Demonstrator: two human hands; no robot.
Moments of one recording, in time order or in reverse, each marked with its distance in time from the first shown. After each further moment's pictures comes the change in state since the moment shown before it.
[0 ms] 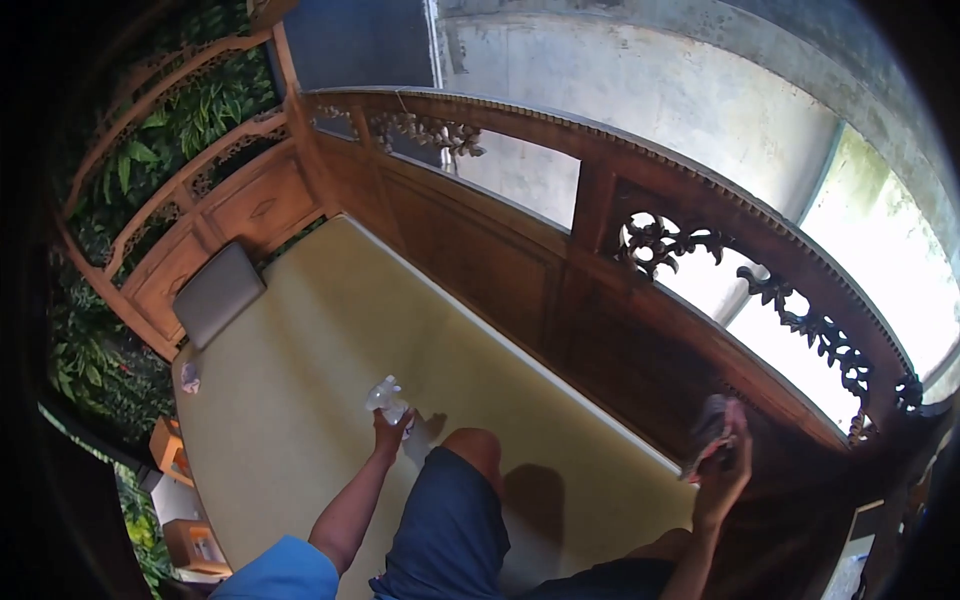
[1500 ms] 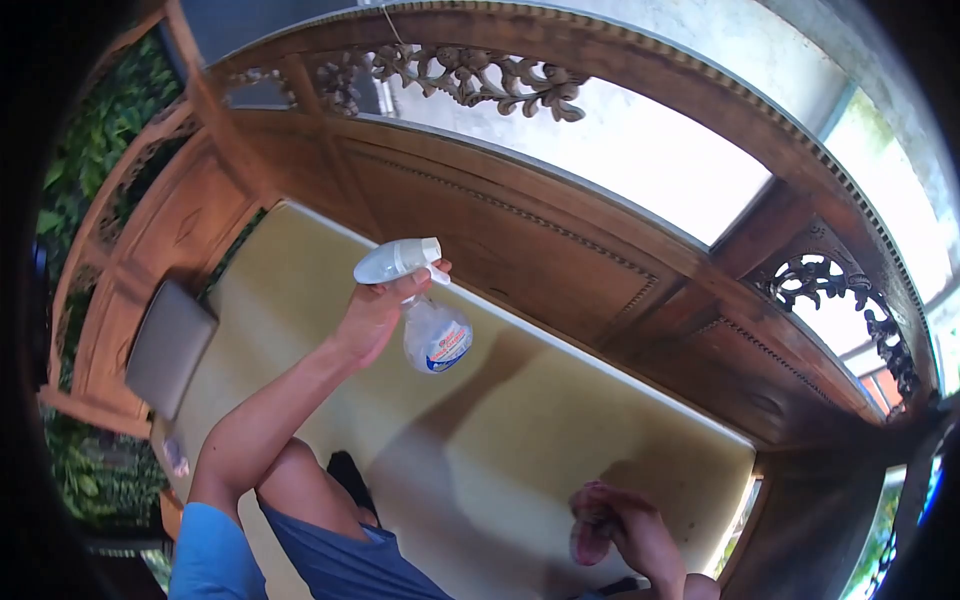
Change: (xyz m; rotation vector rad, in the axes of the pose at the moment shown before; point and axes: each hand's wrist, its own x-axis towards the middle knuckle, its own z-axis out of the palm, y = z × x) left_hand 0.245 0.296 -0.001 -0.429 -0.942 0.180; right_hand -0.075 -0.196 0.243 -0.144 -1.001 0.341
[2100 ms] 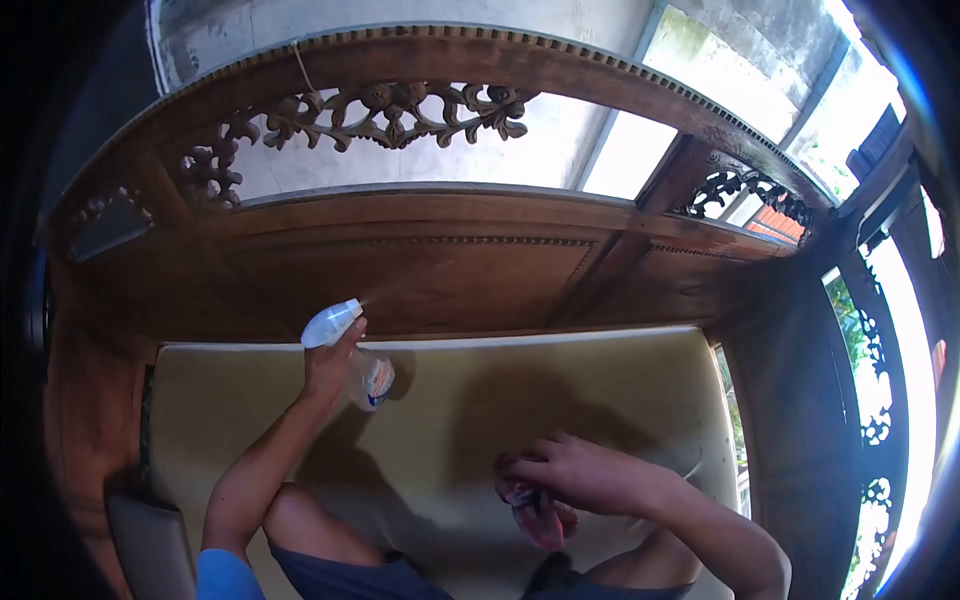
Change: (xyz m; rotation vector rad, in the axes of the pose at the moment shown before) left_hand 0.097 -0.073 -0.126 0.240 -0.078 -0.221; right_hand 0.132 -0.199 0.059 -0.402 -0.092 -0.058
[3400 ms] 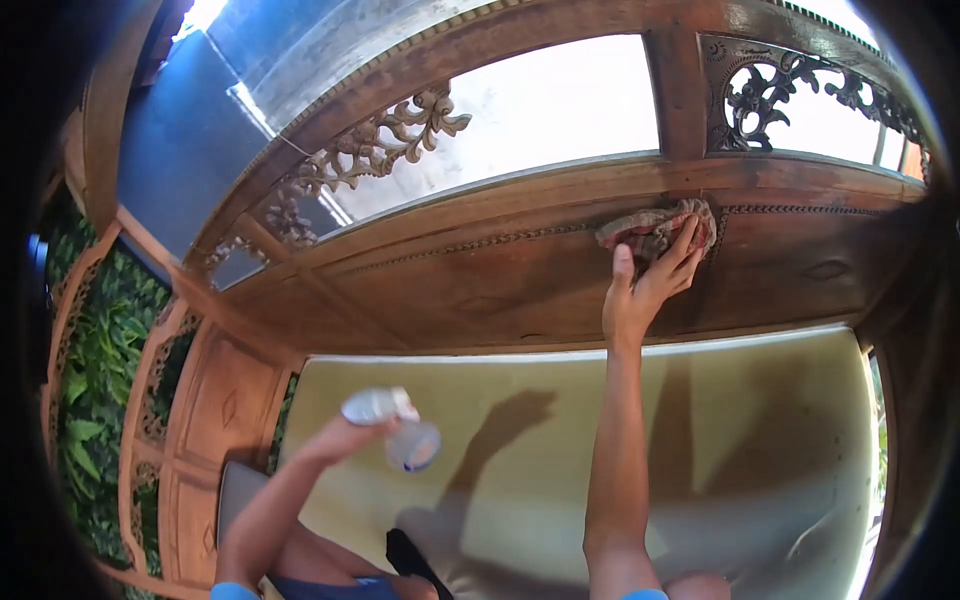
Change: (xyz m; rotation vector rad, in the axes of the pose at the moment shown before) left_hand -0.127 0.046 -0.024 0.564 -0.340 -0.084; right_hand 0.152 0.212 0.019 0.470 2.000 0.304
